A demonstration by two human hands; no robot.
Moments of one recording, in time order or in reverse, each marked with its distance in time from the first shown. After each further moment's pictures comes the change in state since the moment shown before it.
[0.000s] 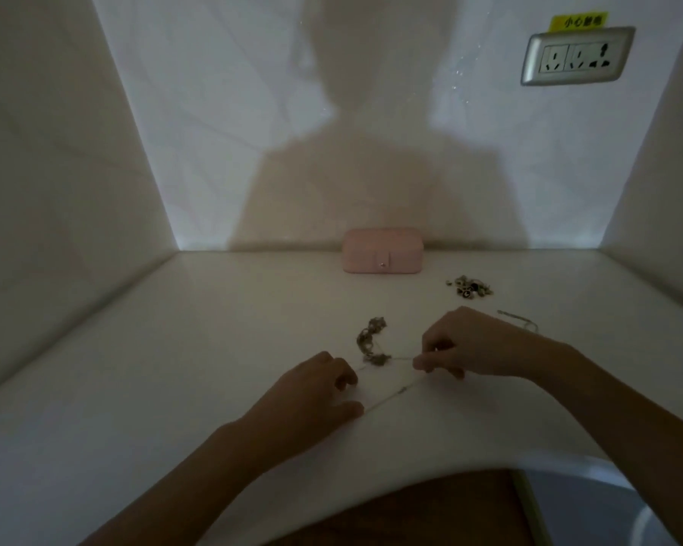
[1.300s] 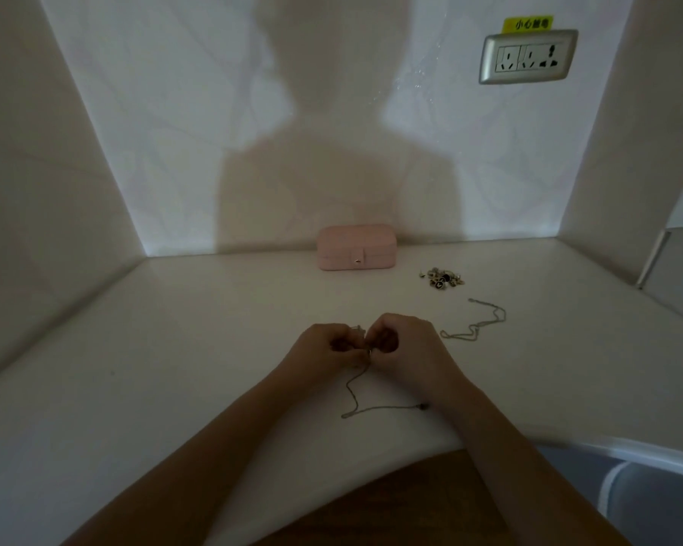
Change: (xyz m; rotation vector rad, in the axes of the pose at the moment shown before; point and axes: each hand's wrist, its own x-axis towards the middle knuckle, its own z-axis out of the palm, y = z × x) left_hand 0.069 -0.003 0.019 -0.485 0.103 0.005; right_hand 0.015 -0.032 0.060 0.357 0.570 0.126
